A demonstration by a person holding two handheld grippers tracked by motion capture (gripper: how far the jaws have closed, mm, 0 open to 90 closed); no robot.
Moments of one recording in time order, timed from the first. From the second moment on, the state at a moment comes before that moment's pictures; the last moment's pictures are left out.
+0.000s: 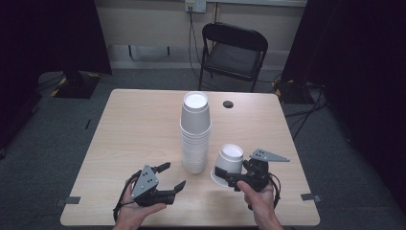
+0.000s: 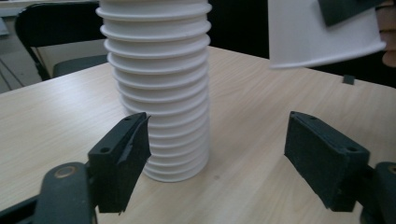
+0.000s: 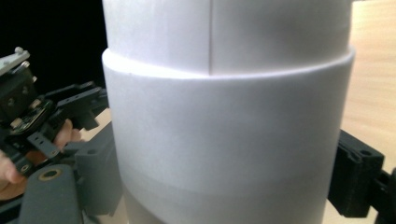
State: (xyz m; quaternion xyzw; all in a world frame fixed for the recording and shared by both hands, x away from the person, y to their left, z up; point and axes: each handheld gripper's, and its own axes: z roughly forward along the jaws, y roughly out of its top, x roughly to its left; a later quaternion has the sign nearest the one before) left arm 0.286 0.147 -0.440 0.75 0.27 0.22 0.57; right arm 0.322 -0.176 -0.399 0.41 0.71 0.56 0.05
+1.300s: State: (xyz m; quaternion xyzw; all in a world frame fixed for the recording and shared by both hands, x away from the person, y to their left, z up) left arm 0.272 0.115 -0.451 0.74 0.19 0.24 0.60; right arm 0.307 -0.114 -0.405 0.39 0.70 0.59 -0.10
